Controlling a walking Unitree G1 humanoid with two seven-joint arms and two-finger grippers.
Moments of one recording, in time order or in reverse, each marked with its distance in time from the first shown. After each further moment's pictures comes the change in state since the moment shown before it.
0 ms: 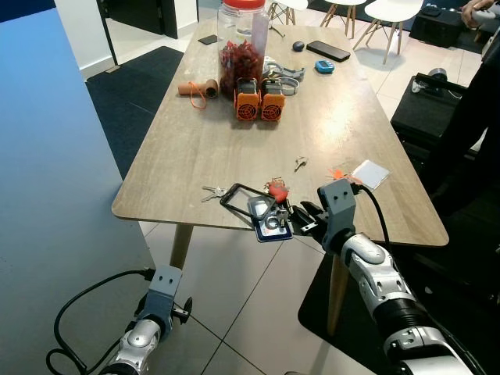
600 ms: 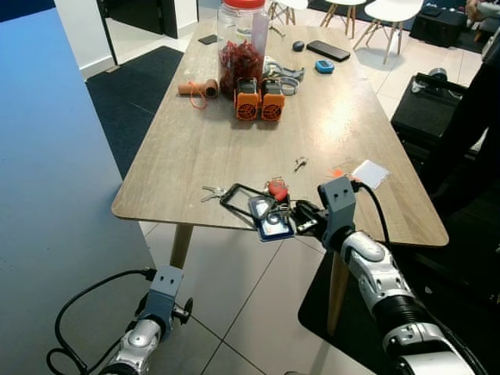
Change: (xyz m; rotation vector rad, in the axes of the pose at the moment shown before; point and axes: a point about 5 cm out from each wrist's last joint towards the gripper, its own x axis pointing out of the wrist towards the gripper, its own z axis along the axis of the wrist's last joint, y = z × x) left arm 0.000 -0.001 0.000 0.014 0.001 -0.005; right arm 0.001 -0.003 0.008 -0.018 -0.033 -0.007
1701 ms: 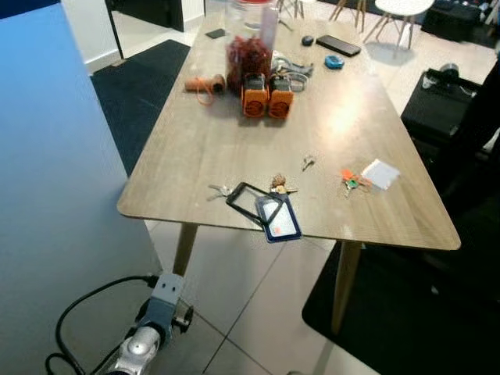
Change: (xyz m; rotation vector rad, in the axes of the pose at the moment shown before) left arm -0.004 -0.003 -0.007 0.047 0.006 -0.034; right arm -0.248 -0.213 0.032 0.237 -0.466 -1.551
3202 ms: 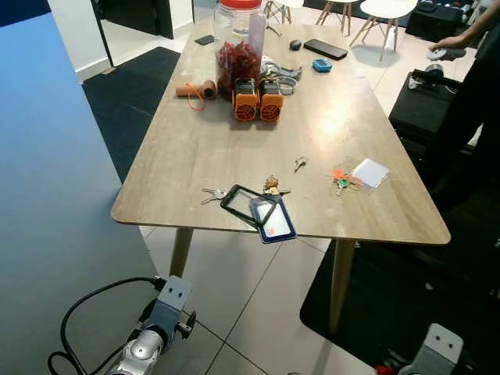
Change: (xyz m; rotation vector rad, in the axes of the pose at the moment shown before) left arm -0.001 -0.005 -0.006 0.108 0.037 0.025; right arm -0.239 -0.038 -0.200 -0.547 1.059 0.285
